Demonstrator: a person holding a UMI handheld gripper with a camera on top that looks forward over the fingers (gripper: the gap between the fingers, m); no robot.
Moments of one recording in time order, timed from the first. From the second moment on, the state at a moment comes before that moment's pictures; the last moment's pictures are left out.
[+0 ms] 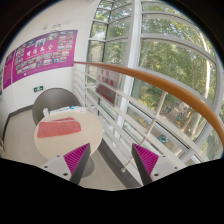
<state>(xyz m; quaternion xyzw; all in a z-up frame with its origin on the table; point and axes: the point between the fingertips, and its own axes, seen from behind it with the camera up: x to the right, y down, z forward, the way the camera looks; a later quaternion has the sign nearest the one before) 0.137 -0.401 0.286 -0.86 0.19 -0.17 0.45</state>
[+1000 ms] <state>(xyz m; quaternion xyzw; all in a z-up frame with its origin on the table) -0.222 0.026 0.040 -0.89 0.01 -0.05 0.46</state>
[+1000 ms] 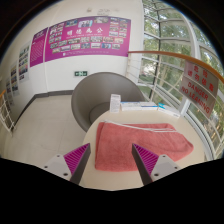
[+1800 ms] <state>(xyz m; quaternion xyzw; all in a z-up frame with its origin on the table) -0.285 0.063 0.099 -0.88 -0.01 0.12 0.46</state>
